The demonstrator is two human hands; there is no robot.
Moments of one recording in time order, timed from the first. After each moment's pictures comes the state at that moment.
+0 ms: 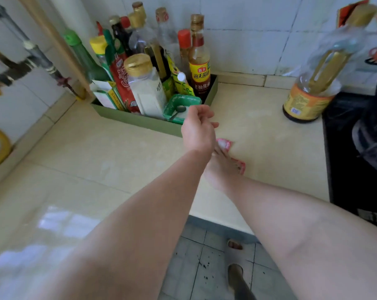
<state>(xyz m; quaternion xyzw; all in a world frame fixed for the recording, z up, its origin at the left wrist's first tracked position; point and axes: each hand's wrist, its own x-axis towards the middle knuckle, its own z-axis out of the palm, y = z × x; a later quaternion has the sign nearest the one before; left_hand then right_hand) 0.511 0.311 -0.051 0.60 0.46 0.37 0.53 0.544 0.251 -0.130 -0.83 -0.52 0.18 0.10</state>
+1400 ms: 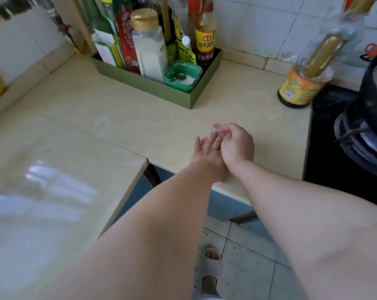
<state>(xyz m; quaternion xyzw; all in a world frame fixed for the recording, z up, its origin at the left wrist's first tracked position) 0.479 0.212 -0.124 0.92 0.31 -0.20 0.12 0.540 0.179 -0.096 -0.86 -0.27 0.17 0.39</state>
